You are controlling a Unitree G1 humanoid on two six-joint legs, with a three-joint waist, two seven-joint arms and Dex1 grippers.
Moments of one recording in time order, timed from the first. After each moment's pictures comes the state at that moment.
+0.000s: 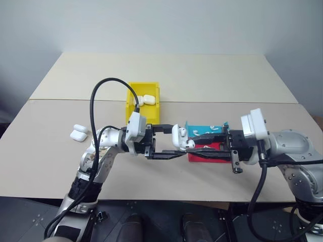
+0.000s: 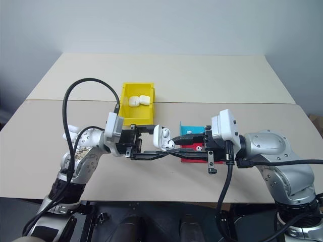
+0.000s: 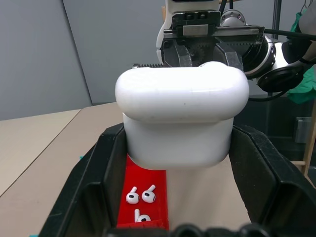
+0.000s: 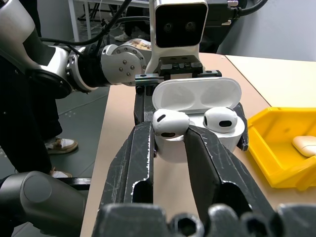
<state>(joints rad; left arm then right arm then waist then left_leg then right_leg) -0.50 0.39 -0.14 -0.14 -0.51 0.17 -1.25 -0.36 -0.76 -0.08 -0.54 0.74 0.52 1.10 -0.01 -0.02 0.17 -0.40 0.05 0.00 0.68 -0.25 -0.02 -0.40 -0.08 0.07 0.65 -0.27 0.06</state>
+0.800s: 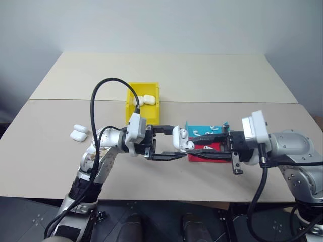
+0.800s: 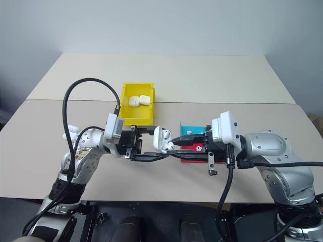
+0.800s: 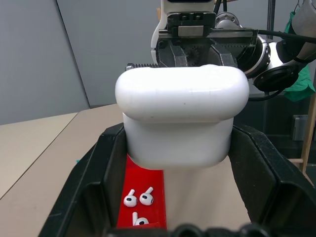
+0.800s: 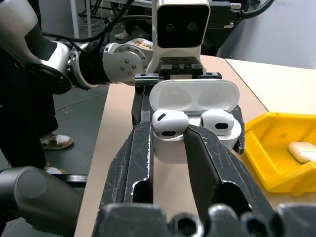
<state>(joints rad) -0.50 0.38 -0.15 -0.14 -0.51 0.15 -1.26 -0.35 -0.76 -0.08 -0.54 0.72 0.47 1.11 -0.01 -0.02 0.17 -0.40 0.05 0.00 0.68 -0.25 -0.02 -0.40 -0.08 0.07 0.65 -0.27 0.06</state>
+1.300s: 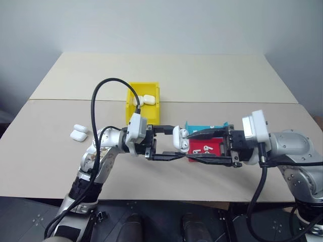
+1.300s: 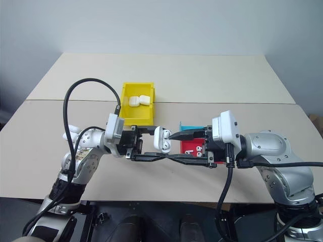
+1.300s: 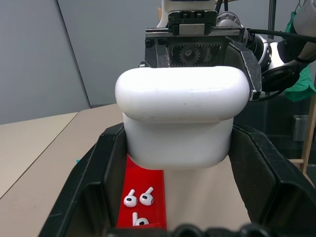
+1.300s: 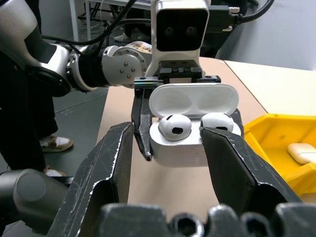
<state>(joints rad) -0.50 0.38 -0.15 -0.14 -0.51 0.15 -1.25 -0.35 -0.77 -0.08 -0.54 0.74 0.47 1.12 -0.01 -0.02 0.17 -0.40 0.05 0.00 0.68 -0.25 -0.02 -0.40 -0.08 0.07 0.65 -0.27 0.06</state>
